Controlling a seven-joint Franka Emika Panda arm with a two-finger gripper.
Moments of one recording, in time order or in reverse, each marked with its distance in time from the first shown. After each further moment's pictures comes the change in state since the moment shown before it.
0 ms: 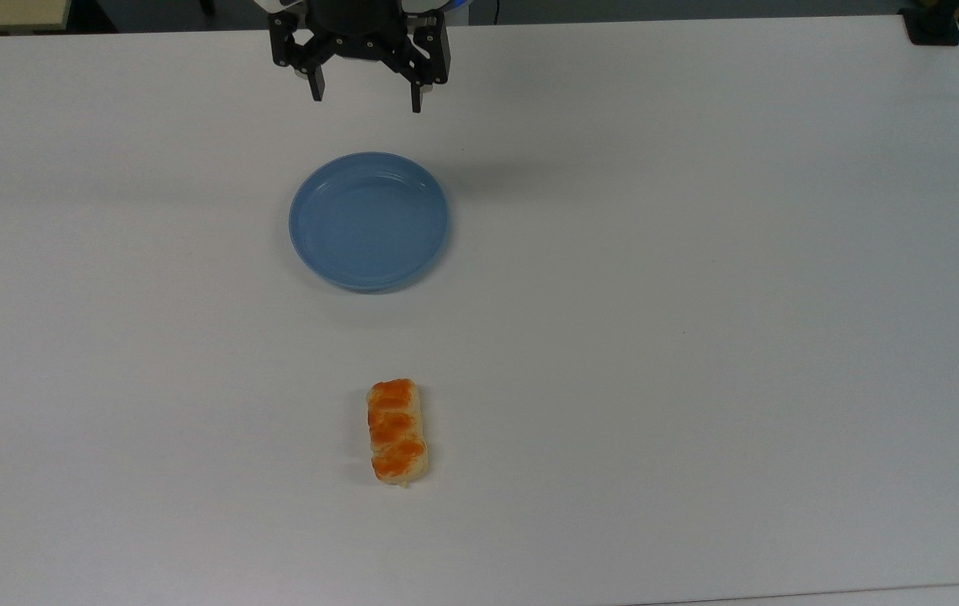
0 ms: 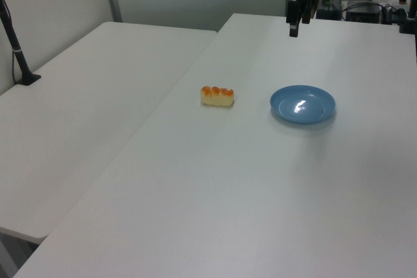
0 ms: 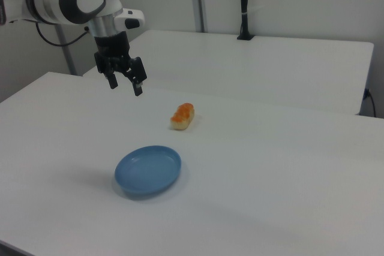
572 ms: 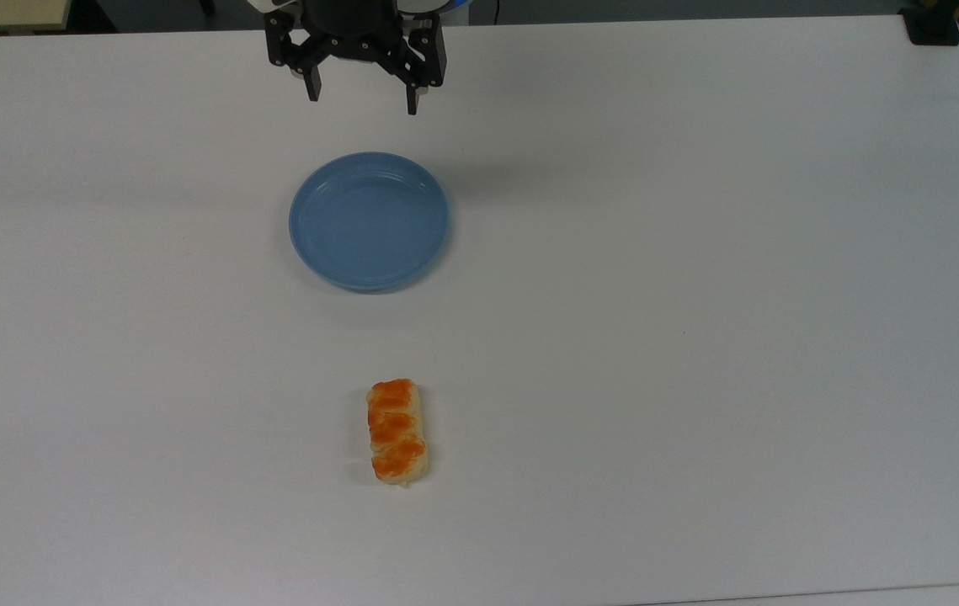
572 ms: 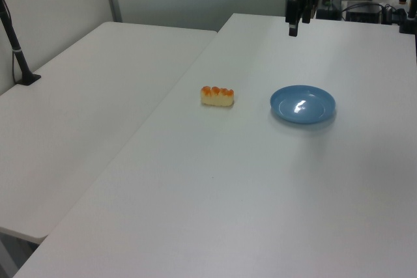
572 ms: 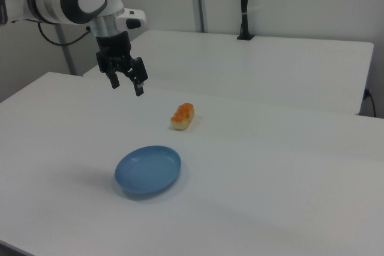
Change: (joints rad) arm -0.004 0.004 -0.003 0.005 0.000 0.001 0.019
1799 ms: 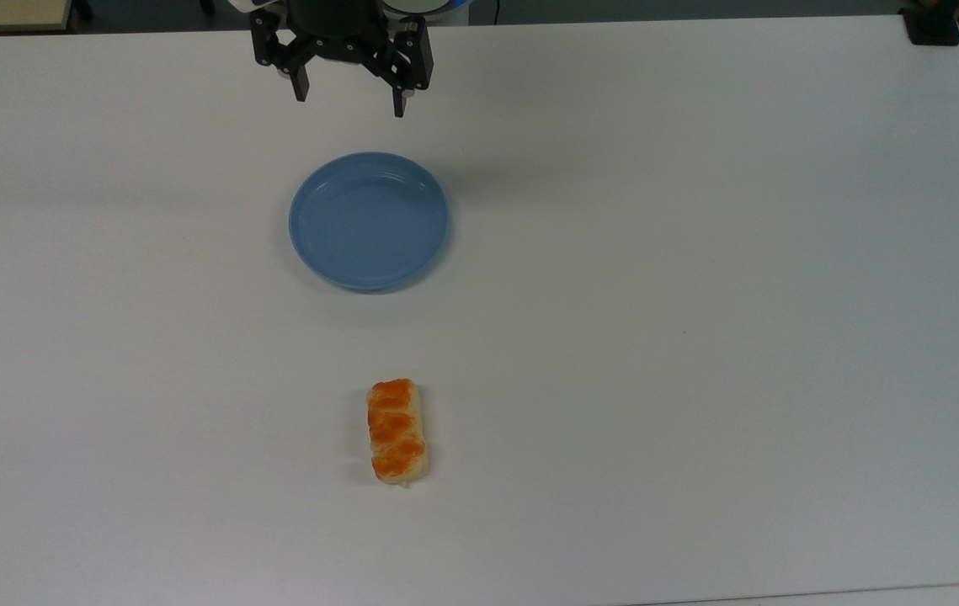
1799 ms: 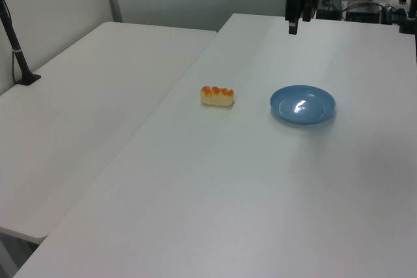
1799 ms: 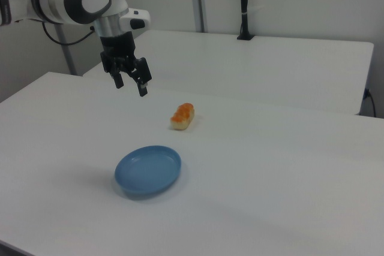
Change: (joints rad) arm -0.019 0.005 0.000 0.008 0.001 0.000 0.007
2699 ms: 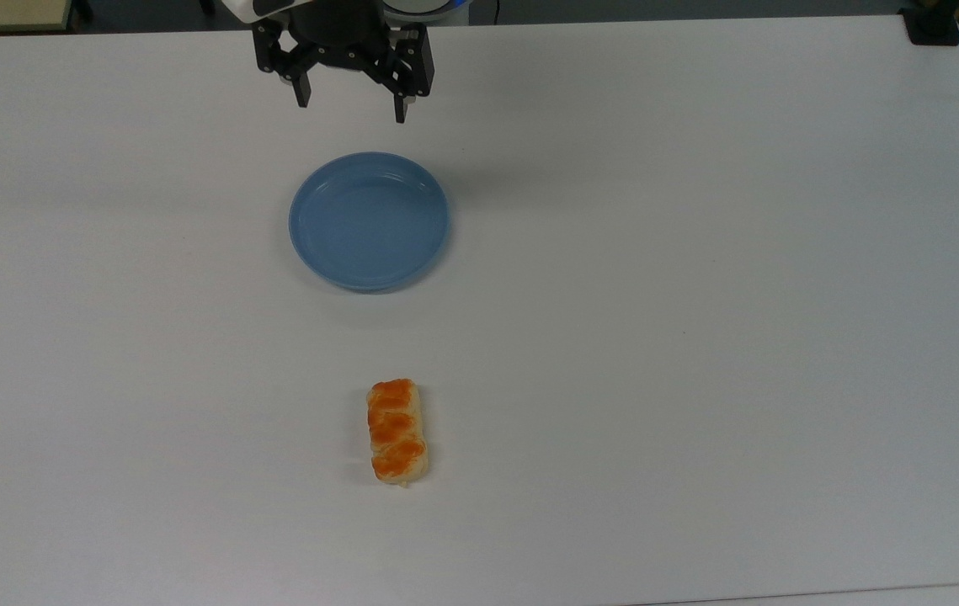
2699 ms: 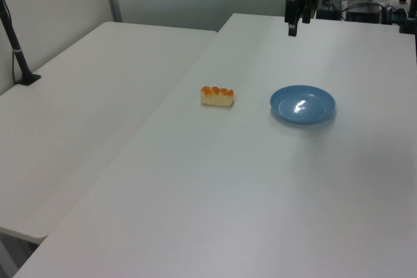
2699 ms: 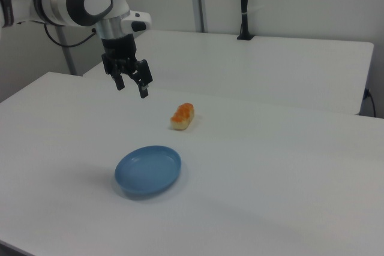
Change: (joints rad) arm 0.000 0.013 0.001 0.000 0.001 0.006 0.000
